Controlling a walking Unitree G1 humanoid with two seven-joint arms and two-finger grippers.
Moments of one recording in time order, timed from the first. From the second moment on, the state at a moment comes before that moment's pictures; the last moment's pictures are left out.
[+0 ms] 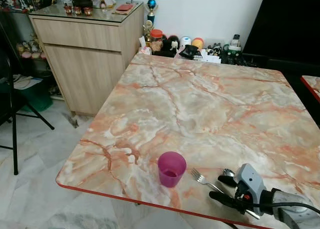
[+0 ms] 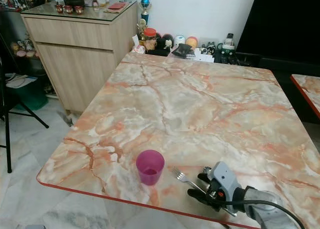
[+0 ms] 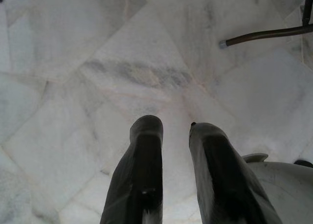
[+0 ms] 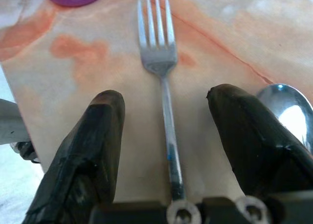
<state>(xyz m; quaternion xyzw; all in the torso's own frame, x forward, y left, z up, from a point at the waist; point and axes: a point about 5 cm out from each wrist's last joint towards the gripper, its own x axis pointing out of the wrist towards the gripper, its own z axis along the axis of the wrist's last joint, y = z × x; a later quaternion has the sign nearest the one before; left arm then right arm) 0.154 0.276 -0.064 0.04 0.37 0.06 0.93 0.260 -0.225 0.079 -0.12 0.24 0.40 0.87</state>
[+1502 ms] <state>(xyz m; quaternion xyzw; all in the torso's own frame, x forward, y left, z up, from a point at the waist) 0.152 0.272 -0.067 0.03 0.38 0.05 0.92 0.269 -0.212 0.066 -0.11 0.24 0.42 0.87</state>
